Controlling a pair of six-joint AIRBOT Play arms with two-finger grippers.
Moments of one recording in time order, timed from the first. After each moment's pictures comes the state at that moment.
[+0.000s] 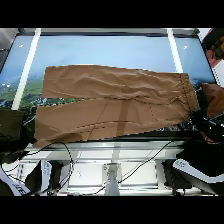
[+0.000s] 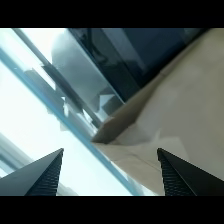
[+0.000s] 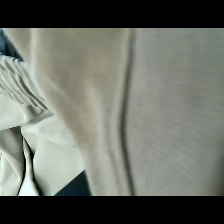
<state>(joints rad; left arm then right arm) 0.95 -0.74 0.39 1.43 -1.14 -1.50 -0.88 -1.22 0.49 -0.51 0.59 0.95</state>
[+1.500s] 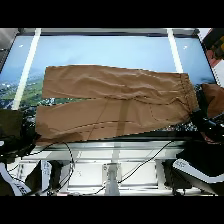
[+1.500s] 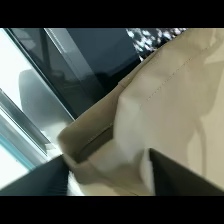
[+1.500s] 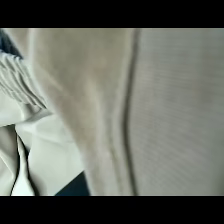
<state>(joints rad) 0.96 -0.74 0.31 1.21 -1.01 -1.45 -0.88 -1.22 0.49 -0.54 0.59 0.95</state>
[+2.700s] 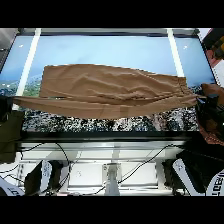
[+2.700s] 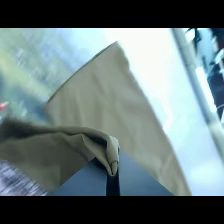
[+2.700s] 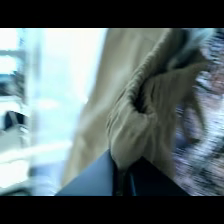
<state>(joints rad) 0.80 -0.75 0.58 0.49 -0.70 -1.24 -0.83 -0.91 0.57 -0.40 0.82 1.35</state>
